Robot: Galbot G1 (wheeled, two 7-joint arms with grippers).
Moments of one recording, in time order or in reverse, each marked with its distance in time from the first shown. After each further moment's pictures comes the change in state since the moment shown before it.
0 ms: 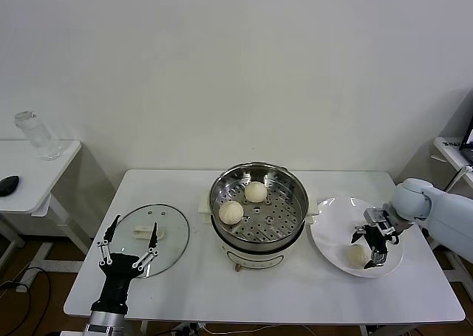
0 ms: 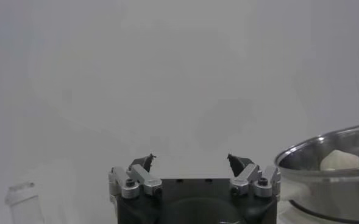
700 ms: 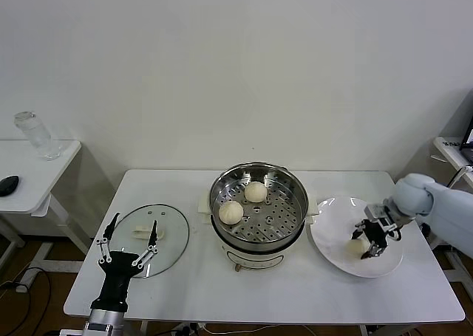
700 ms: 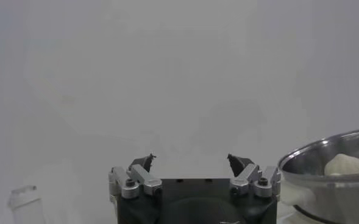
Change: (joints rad) left arm -0.009 -0.001 0.002 -0.007 0.000 0.002 0.000; right arm 0.085 -0.020 0.016 0.049 -0.019 0.040 -0.024
